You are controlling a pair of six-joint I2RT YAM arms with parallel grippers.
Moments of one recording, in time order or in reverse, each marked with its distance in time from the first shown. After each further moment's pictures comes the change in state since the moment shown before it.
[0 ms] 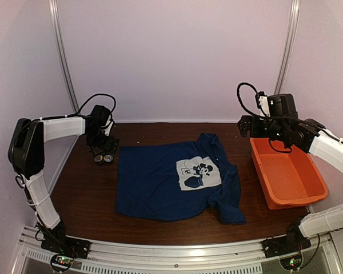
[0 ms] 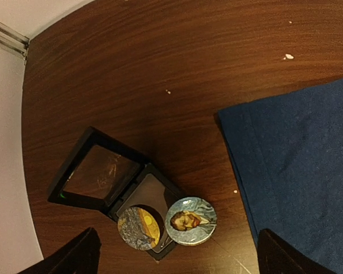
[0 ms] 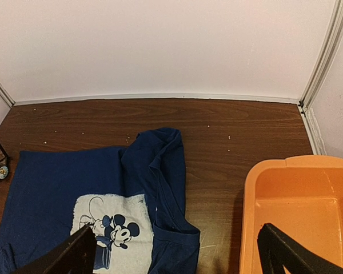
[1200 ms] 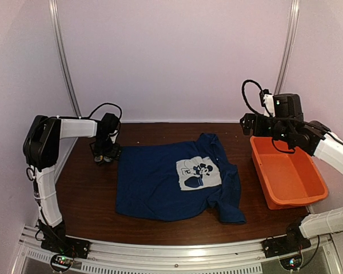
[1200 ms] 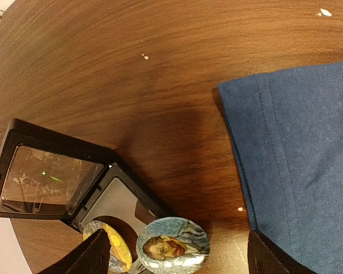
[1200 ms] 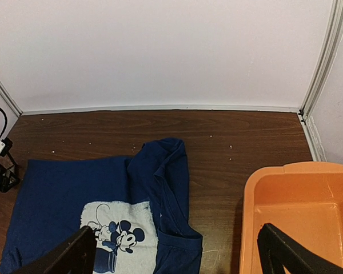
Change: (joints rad) left arm -0.026 0.192 0.092 -0.068 -0.048 -0.065; right arm 0.000 -0.054 -0.018 0.023 -0.005 0.000
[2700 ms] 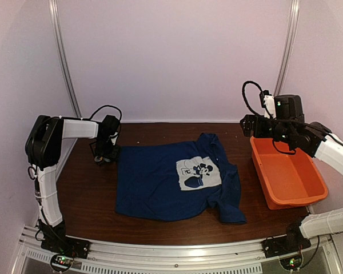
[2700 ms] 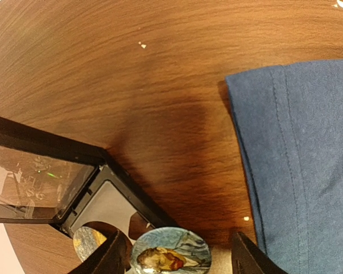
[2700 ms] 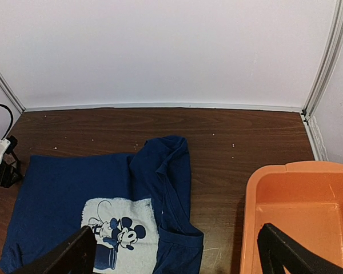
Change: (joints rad) left arm 0.006 0.033 0.001 0.008 0.002 -0.010; right arm 0.000 -0.016 -0.014 0.000 -0.017 -0.009
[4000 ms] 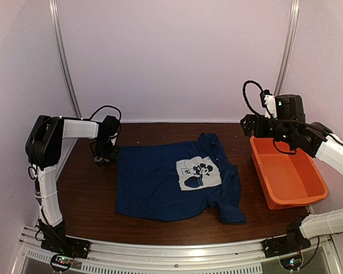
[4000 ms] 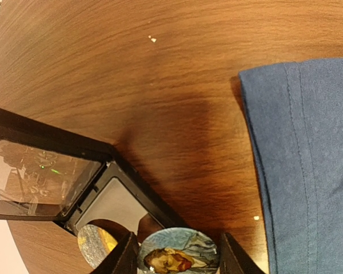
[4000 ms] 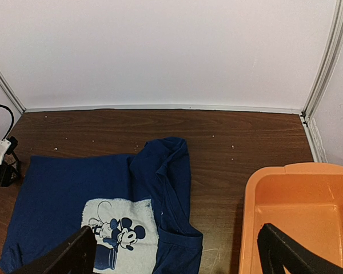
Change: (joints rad) left arm 0.000 0.003 0.000 -0.007 -0.025 -0.016; right arm 0.000 -0.008 0.000 0.000 0.000 -0.006
